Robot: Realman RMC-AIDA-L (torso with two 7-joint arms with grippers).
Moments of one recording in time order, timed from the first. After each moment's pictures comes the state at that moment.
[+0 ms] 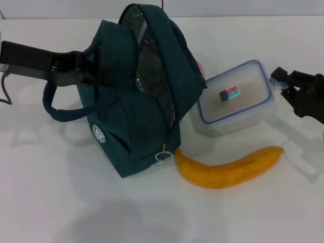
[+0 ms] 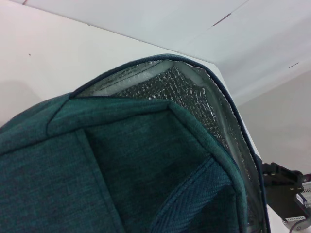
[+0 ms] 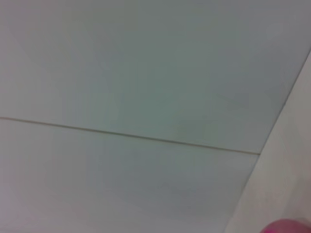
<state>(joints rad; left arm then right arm) -0.62 -2.00 0.75 1.12 2.14 1.83 -2.65 0.49 2.01 -0.91 -0.09 -1.17 -1.44 1.97</state>
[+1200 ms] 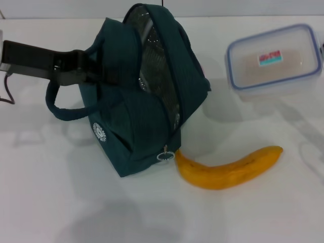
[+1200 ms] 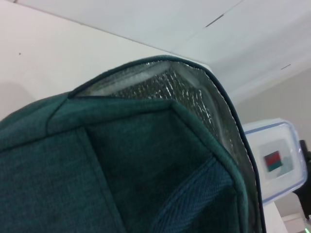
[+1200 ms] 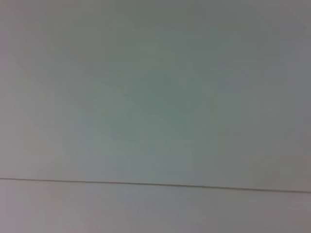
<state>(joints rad) -0.62 -2.01 0.75 1.12 2.12 1.83 -2.65 0.42 2.01 -0.89 -0.10 -0.99 -1.65 2.08</state>
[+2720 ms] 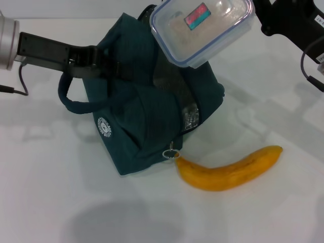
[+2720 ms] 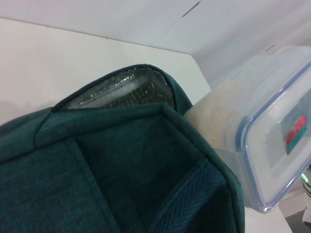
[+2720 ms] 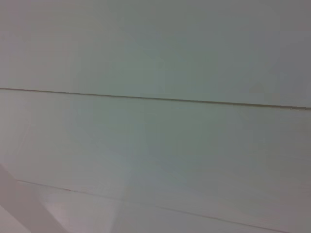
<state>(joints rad) -0.67 -2.01 0.78 1.09 2.12 1.83 -2.60 0.75 2.03 -0.97 -0.04 -0.93 -1.62 2.05</state>
